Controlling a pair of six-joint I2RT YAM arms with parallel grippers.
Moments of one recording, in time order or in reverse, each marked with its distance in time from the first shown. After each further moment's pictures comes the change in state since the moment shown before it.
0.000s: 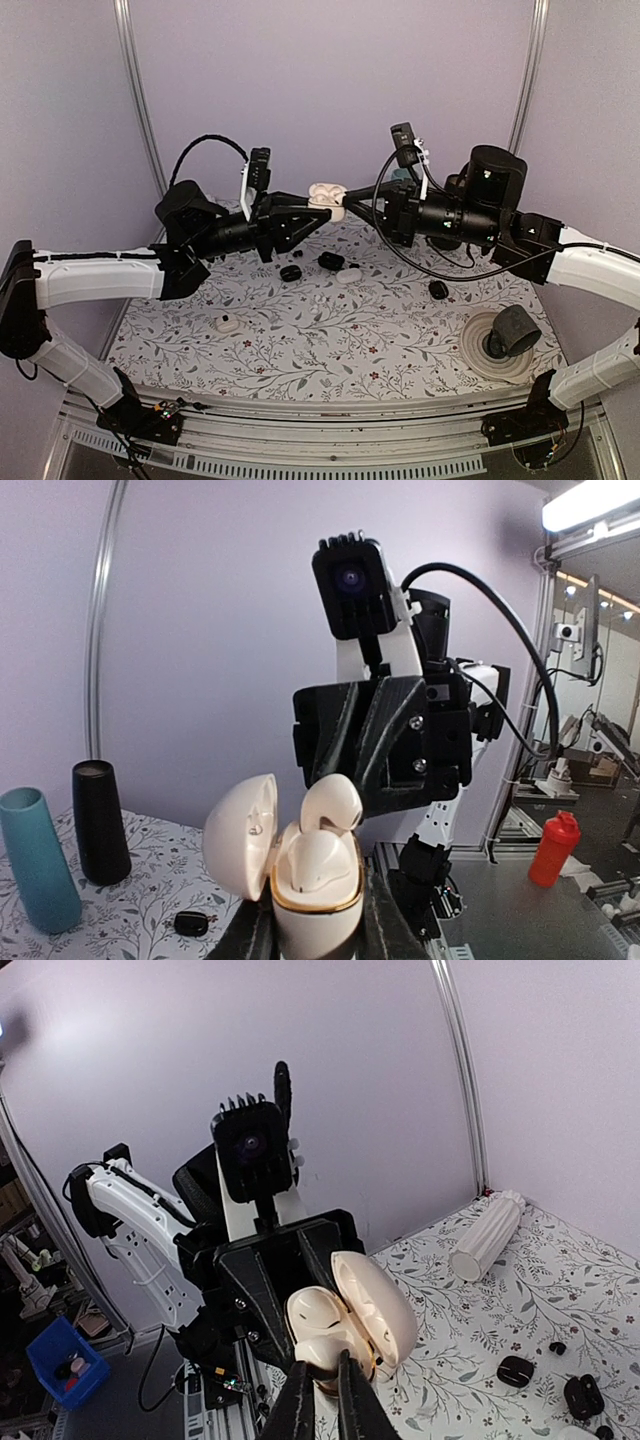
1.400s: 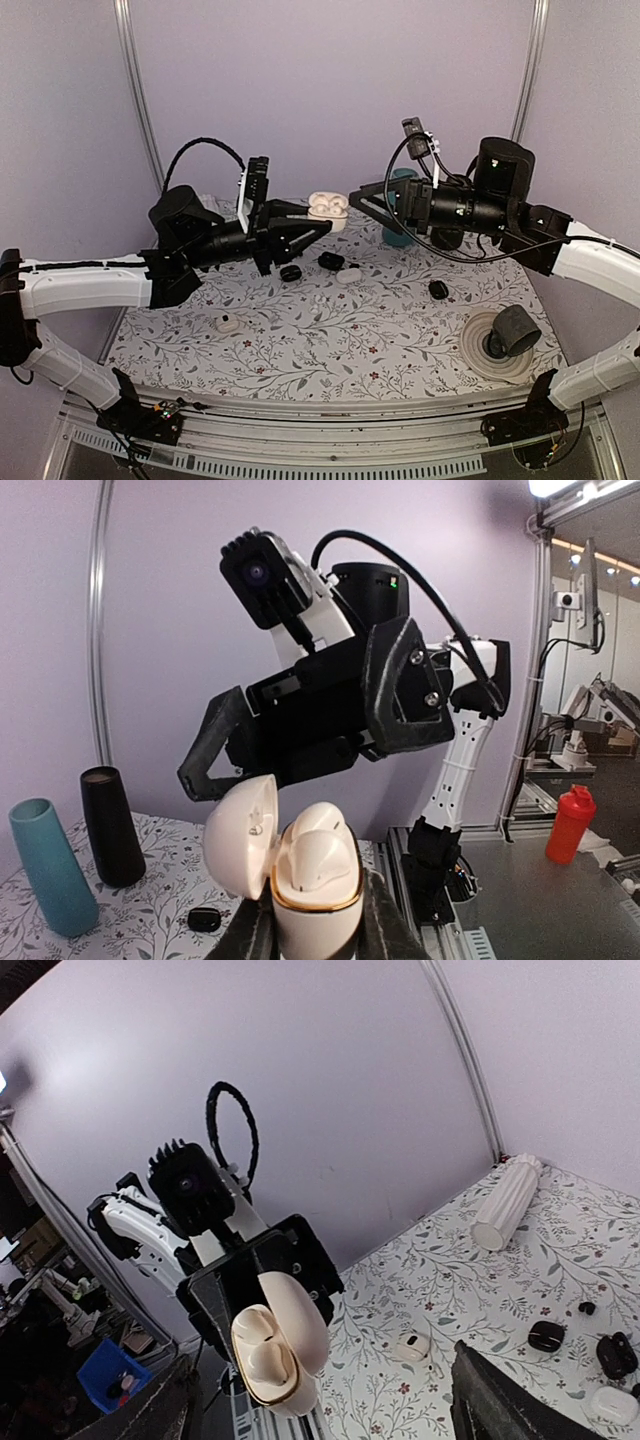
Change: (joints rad) left arm -0.061 -0.087 -0.034 -0.112 -0.095 0.147; right arm -0.080 -0.020 0.027 -0.075 -0.085 0.156
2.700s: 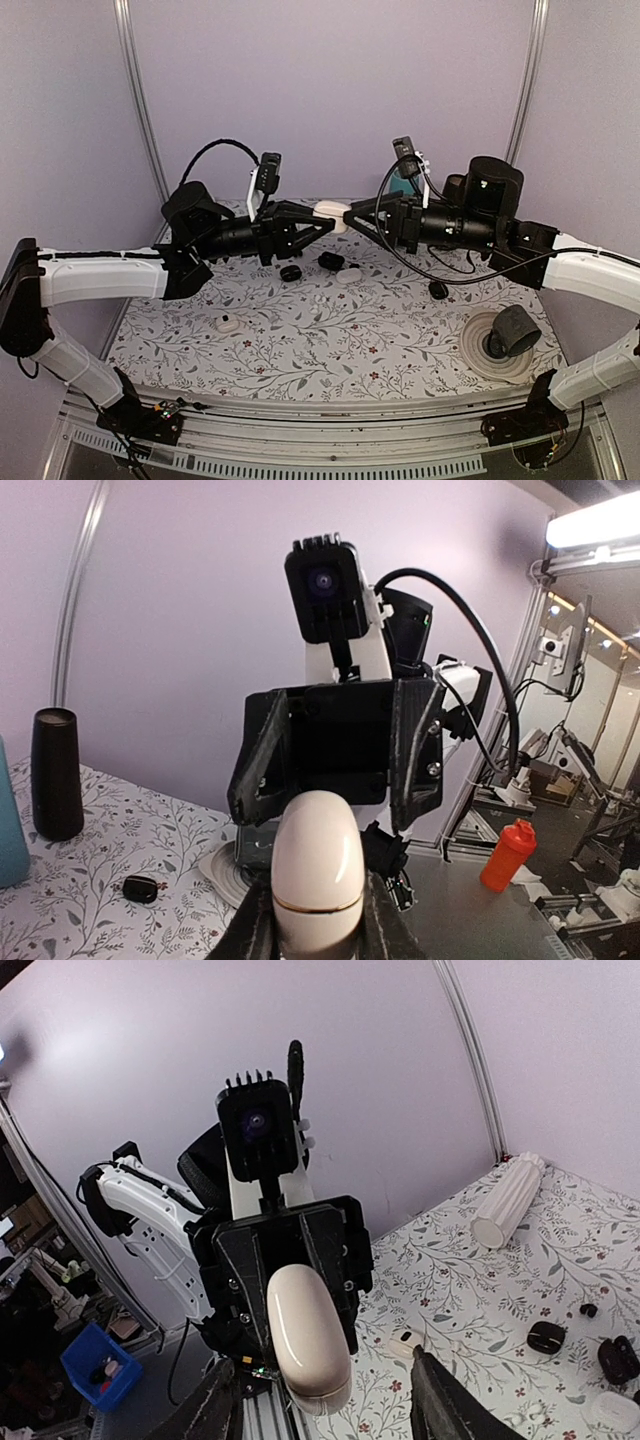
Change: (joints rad) left arm 0.067 0.100 0.038 0.066 0.130 -0.270; right arm 0.031 0.009 -0.098 0.117 0.007 -0.040
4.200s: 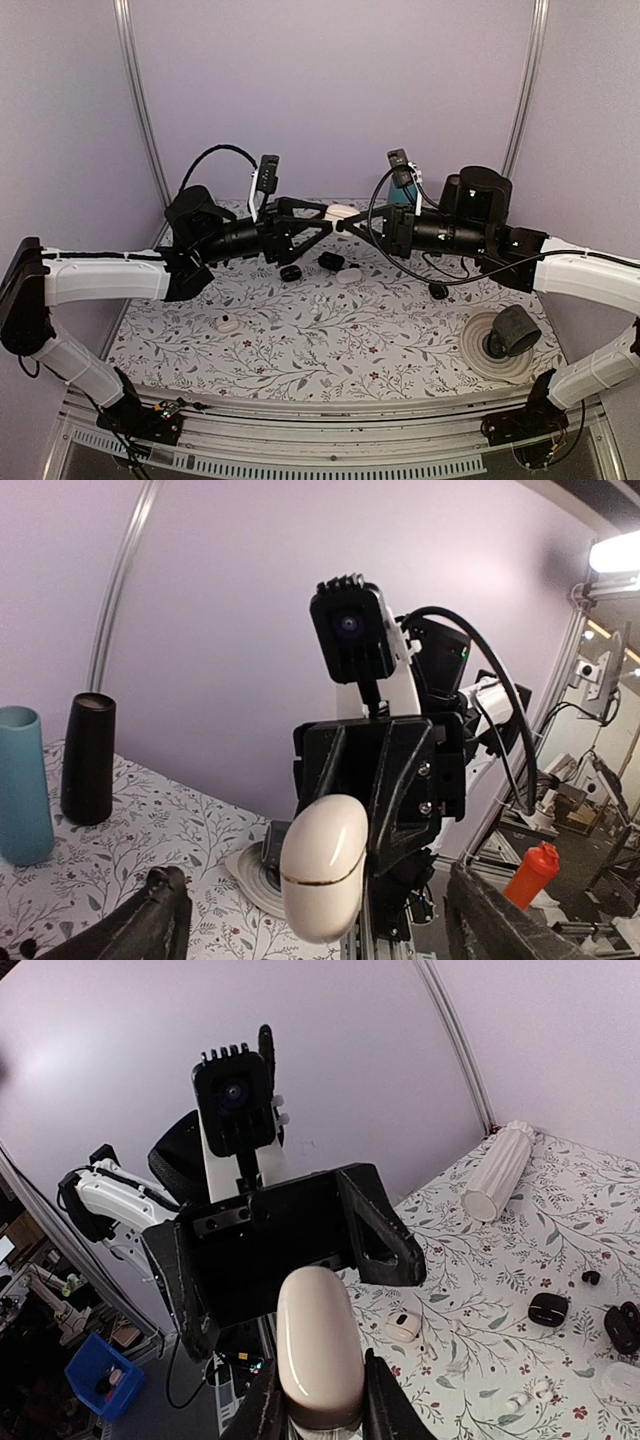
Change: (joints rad) left arm 0.012 0.021 -0.016 0.015 -0.085 -0.032; right arm -0.020 0.044 -0.041 0.046 0.005 0.058
